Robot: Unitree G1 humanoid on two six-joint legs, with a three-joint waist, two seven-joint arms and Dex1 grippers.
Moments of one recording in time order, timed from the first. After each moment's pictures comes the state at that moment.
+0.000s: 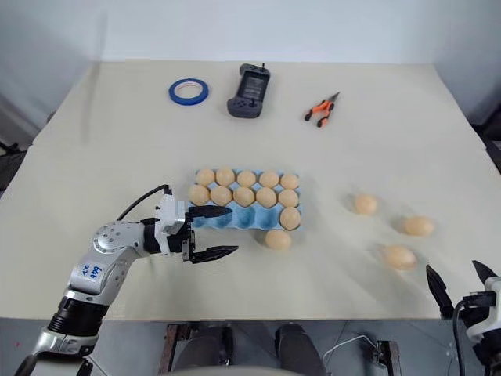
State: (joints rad) left arm -0.27 0.52 -0.10 -0.10 -0.40 0.17 -1.04; right arm 0.49 -0.42 -0.71 -0.19 0.42 0.04 0.63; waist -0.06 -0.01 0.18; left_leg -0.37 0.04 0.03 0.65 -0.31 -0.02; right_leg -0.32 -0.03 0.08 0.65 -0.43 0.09
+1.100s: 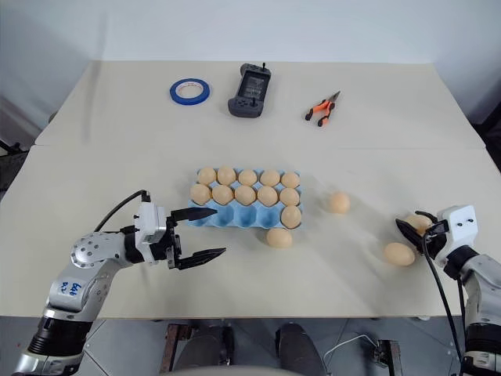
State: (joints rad) left arm -0.14 0.55 0.00 -0.23 -0.42 0.16 -1.00; right arm -0.14 -0.72 -0.41 0.49 0.32 -0.04 0.84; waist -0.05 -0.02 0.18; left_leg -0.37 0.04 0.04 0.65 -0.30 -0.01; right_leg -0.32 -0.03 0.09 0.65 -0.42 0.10
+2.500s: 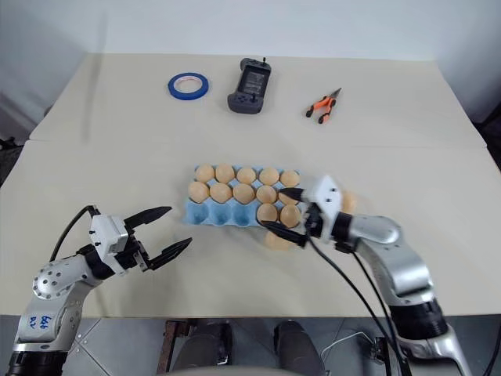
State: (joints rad) left arm 0.06 0.55 0.19 -0.22 -0.40 0.02 -0.83; right arm -0.23 -0.57 -0.02 -0.29 0.44 0.39 0.84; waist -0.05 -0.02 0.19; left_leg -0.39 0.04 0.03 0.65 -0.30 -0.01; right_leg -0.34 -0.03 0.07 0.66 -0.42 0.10
